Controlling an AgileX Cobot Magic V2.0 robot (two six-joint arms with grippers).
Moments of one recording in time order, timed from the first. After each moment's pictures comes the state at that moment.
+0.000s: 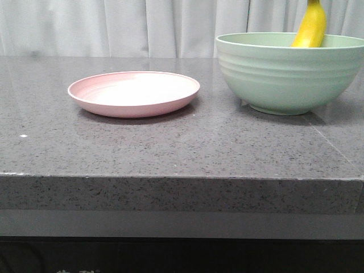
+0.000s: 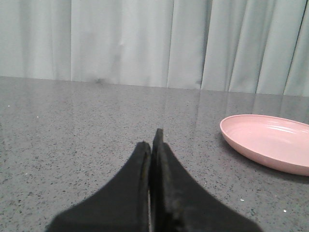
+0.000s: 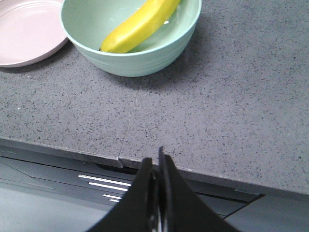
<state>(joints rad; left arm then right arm) -0.08 -0.01 0.00 -0.07 -0.01 0.01 -0.08 0.50 -0.90 0.25 1.11 -0.15</state>
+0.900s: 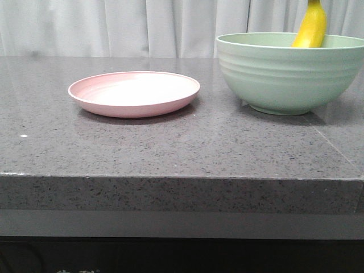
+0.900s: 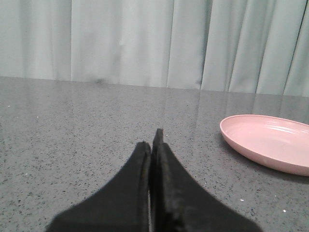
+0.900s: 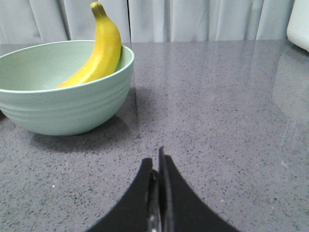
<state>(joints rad) -0.08 -0.01 0.00 -0.07 -0.01 0.01 -0.02 0.03 -0.16 0.00 0.30 0.08</state>
